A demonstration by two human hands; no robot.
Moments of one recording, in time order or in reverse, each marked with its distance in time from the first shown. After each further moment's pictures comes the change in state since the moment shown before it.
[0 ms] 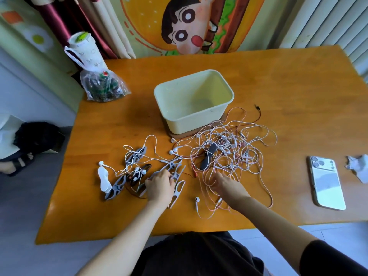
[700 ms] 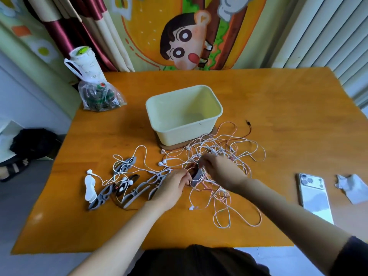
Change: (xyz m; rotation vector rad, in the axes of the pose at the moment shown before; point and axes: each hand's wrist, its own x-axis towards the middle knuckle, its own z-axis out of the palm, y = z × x) left_hand 0.009 0.061 -0.008 -0.480 -0.075 0.412; right_hand 0.002 -0.018 -0.117 0.182 0.198 -0.317
